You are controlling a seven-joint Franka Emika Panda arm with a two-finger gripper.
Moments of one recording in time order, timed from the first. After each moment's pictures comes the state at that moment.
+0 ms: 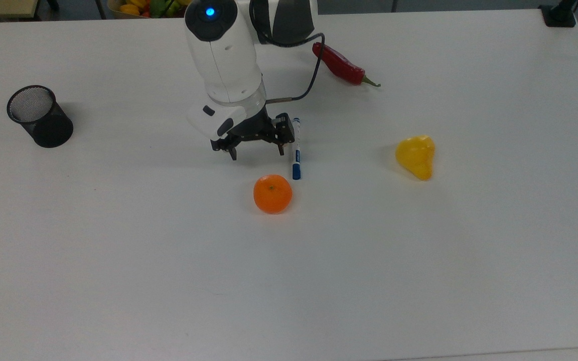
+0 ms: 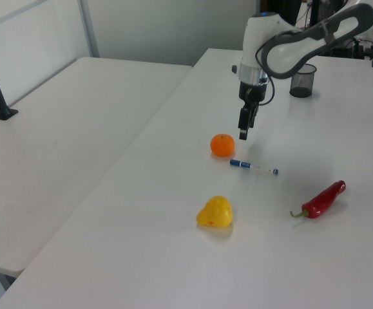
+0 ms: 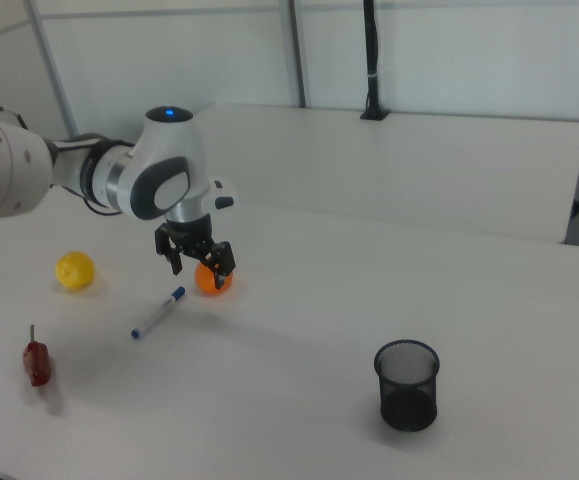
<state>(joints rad) 0.03 0.38 0.07 -1.75 0.12 2.19 -0.10</state>
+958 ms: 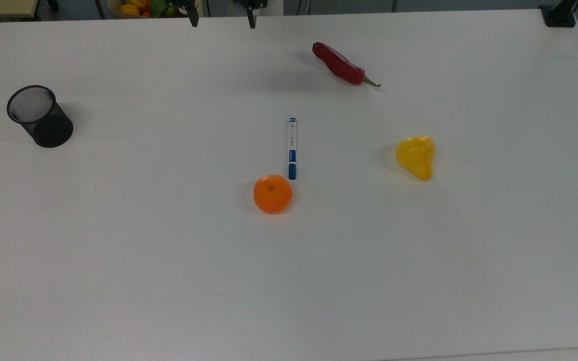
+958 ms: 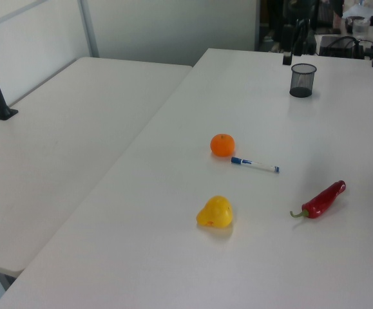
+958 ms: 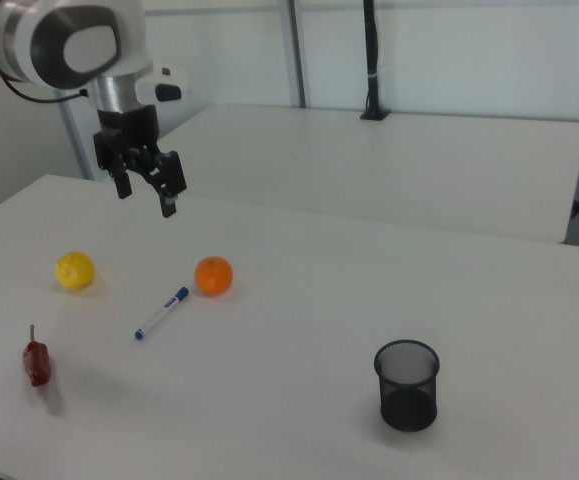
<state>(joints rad) -0.03 -0.01 0.05 -1.68 0.10 1.68 0.05</state>
